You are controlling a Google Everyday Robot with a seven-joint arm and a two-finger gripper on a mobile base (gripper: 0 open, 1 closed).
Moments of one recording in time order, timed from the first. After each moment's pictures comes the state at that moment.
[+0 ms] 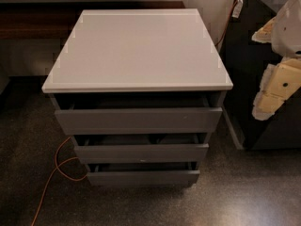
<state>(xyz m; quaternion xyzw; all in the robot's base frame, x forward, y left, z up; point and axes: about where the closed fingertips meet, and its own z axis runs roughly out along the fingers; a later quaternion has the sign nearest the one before) 0.442 -0.219 0.989 -0.60 0.78 -0.05 0.17</state>
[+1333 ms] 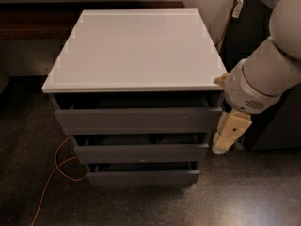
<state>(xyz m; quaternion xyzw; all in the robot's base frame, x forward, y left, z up) 0.450 -0.174 0.874 -0.62 0.76 0.00 0.19</state>
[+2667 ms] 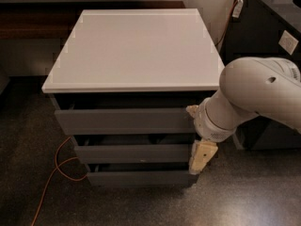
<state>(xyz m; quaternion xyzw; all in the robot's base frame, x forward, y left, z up) 0.460 -0.131 0.766 -0.67 0.72 0.02 0.18</state>
